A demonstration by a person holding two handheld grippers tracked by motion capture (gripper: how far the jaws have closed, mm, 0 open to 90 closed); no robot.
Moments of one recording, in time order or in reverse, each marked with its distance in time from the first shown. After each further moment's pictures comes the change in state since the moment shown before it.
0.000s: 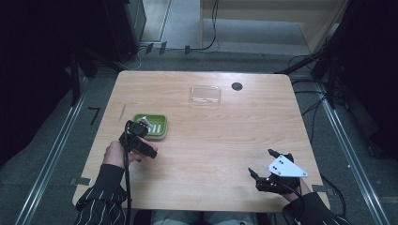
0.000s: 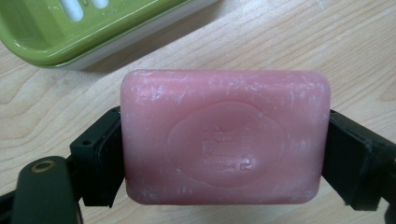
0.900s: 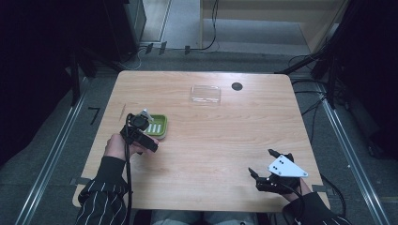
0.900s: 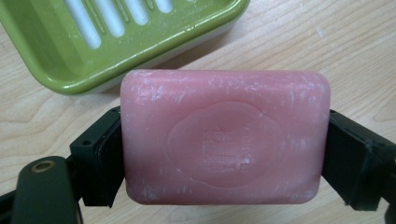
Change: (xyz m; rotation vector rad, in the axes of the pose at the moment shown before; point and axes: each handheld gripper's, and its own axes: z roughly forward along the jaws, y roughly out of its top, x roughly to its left) left arm 0.007 0.021 -0.006 0.003 -0.002 -0.011; right arm -0.001 0.000 0.000 -0.001 0.001 0.004
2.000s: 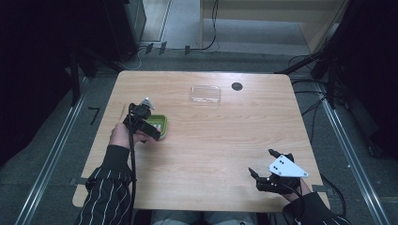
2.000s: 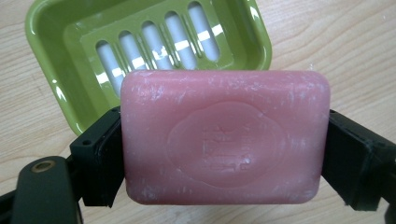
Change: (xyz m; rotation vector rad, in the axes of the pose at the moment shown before) left arm 0.012 0.031 -0.002 -0.040 0.016 -0.067; right arm -0.001 0.000 0.000 -0.002 -0.002 -0.002
